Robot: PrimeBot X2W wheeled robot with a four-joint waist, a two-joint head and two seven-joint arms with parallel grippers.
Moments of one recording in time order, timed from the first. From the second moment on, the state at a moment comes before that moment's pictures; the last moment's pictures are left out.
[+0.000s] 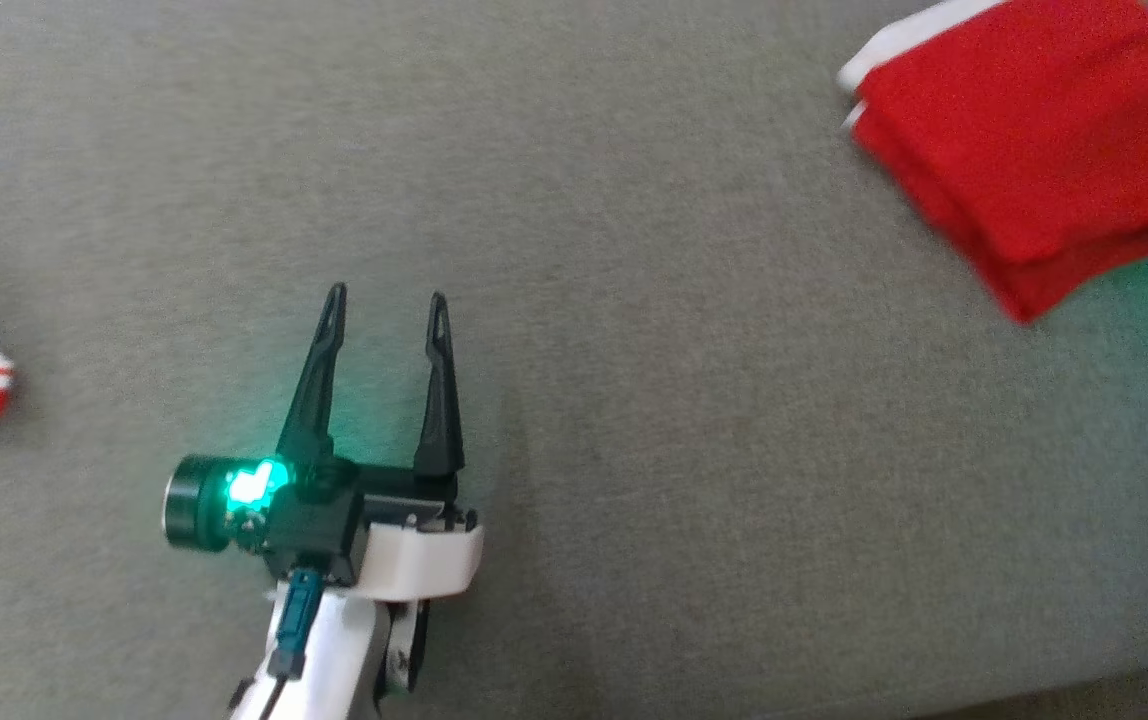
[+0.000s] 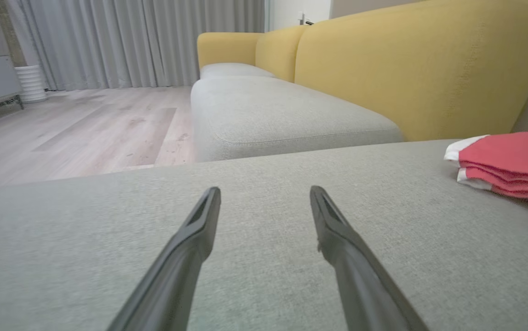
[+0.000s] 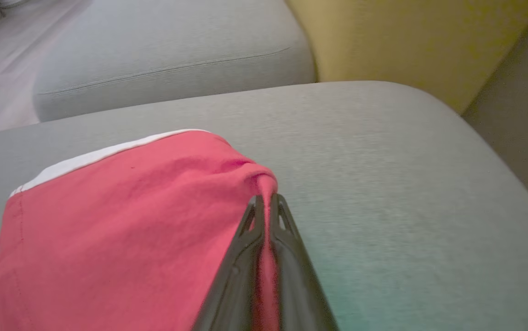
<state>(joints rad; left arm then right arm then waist) -0.19 0.05 -0.36 0.05 -0.08 0.22 -0.26 -0.67 -0.64 0.33 0.60 0.77 0.13 0.09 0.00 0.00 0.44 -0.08</state>
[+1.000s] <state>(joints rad) -0.25 0.07 -0.36 0.12 -0.09 0.19 -0.26 -0.69 -0.51 0.17 0.71 0.57 0.13 -0.16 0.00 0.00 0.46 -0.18</state>
